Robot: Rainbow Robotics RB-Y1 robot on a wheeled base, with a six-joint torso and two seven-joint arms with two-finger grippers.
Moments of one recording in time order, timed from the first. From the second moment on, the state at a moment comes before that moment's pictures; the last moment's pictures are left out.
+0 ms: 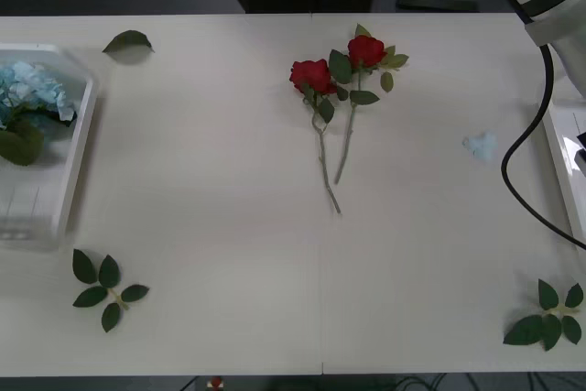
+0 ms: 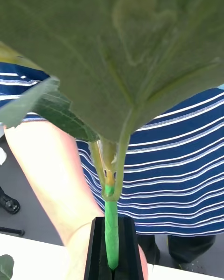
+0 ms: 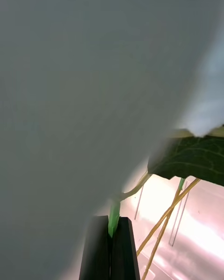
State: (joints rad) right arm -1.19 -0.54 0.47 -1.46 -0.20 0.79 0.71; left arm -0.29 0.92 -0.20 -1.47 0.03 1.27 -1.04
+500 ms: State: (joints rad) right arm -1.19 -0.54 0.47 -1.46 -0.20 0.79 0.71; left arm -0.29 0.92 -0.20 -1.47 0.03 1.27 -1.04
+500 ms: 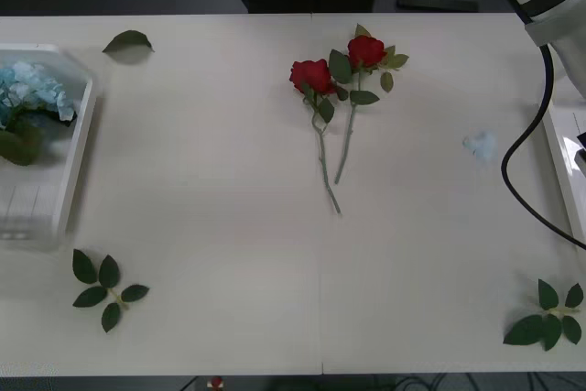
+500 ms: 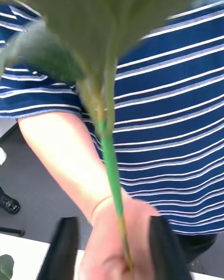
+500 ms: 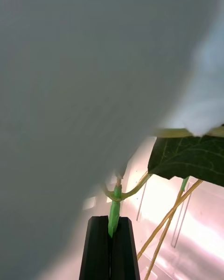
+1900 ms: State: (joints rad) right arm -1.19 -0.90 0.47 -1.67 -1.18 1.27 0.71; left arm -0.32 0.92 -0.20 -1.47 0.02 1.29 -1.04
